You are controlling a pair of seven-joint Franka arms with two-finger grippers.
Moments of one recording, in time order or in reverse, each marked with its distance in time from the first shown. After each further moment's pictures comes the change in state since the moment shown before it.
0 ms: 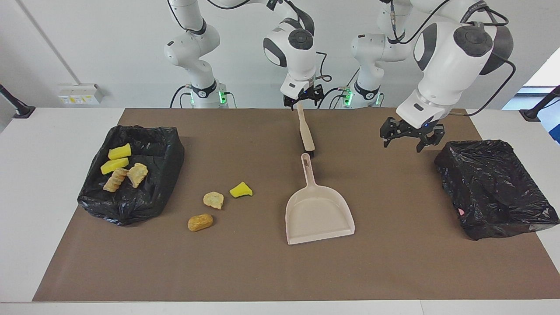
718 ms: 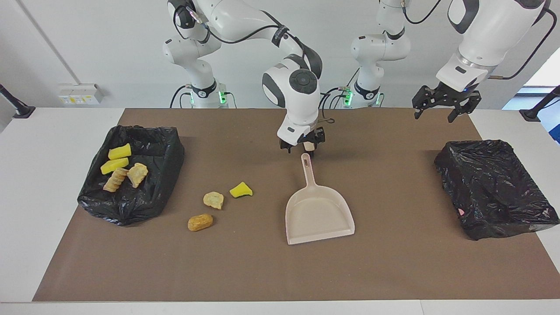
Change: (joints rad) left arm 0.146 -0.216 0.010 -0.096 0.000 -0.120 0.107; right arm -0.243 0.323 -0.003 0.516 -0.152 -0.235 -0.142
